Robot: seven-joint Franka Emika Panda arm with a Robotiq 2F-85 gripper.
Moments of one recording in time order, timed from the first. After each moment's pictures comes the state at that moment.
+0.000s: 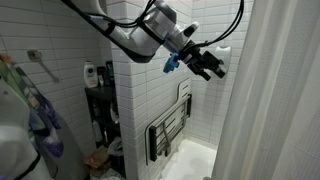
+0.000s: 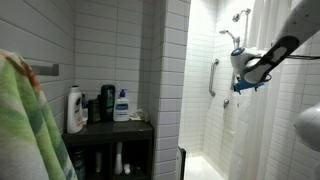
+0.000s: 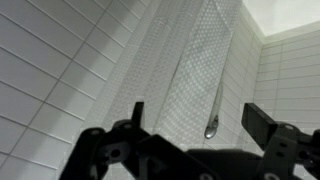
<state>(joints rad) -0.49 -0.23 -0.09 -2.31 -1.12 2.45 1.09</state>
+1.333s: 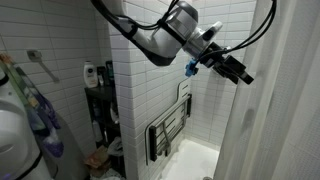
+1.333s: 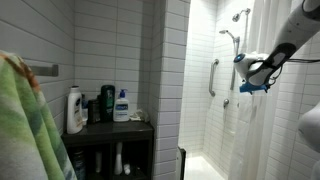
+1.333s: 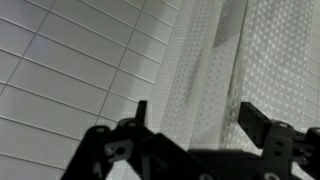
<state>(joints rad) -0.38 -0.09 -0.30 -2.18 -1.23 2.36 1.37</state>
